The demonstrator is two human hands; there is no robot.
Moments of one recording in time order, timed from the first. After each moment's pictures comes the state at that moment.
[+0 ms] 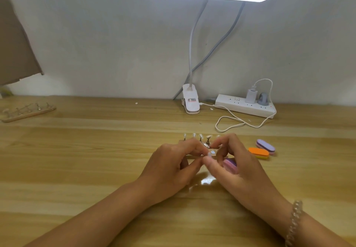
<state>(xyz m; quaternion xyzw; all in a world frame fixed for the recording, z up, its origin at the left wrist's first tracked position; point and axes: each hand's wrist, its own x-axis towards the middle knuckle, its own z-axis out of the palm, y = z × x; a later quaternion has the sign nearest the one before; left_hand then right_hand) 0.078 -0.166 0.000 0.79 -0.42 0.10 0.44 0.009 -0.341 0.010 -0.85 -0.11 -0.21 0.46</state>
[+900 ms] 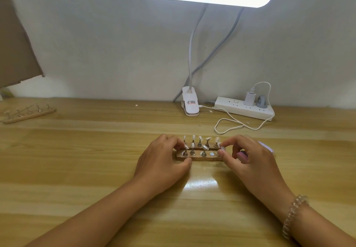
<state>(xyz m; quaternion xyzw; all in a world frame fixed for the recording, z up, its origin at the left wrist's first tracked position) 0.094 -0.162 -0.006 0.92 -0.22 0.12 0.31 0.025 -0.371 0.002 -0.88 -0.03 -0.30 0.36</state>
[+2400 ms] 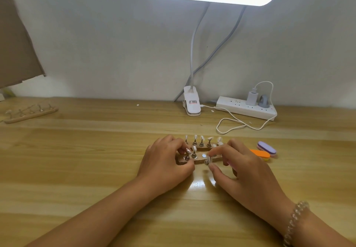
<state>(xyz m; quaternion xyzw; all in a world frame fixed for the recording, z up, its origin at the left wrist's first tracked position) 0.092 -0.165 -0.005 0.90 -0.26 0.14 0.31 0.009 -0.351 0.010 -0.93 -0.14 -0.26 0.21</state>
